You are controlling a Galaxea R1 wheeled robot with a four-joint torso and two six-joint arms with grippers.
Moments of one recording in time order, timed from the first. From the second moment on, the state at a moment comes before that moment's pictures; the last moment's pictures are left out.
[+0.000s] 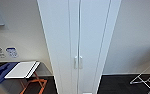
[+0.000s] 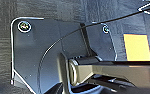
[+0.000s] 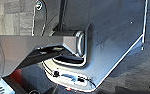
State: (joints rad) left arm 1.52 2.69 -2.16 0.10 -0.19 -0.01; right arm -1.50 2.69 -2.17 -0.10 -0.12 0.00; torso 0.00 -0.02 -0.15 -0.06
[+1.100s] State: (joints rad) left arm 1.52 2.69 -2.16 0.10 -0.19 -0.01; right arm -1.49 2.70 -2.18 -0.10 -0.11 0.00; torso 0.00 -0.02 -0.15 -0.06
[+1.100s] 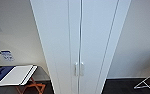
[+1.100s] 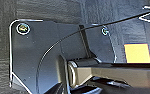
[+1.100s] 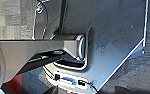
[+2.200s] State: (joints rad) left arm 1.52 2.69 -2.16 0.10 -0.19 -0.01; right arm -1.49 2.71 -2.19 -0.11 -0.12 0.00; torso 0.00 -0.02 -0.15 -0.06
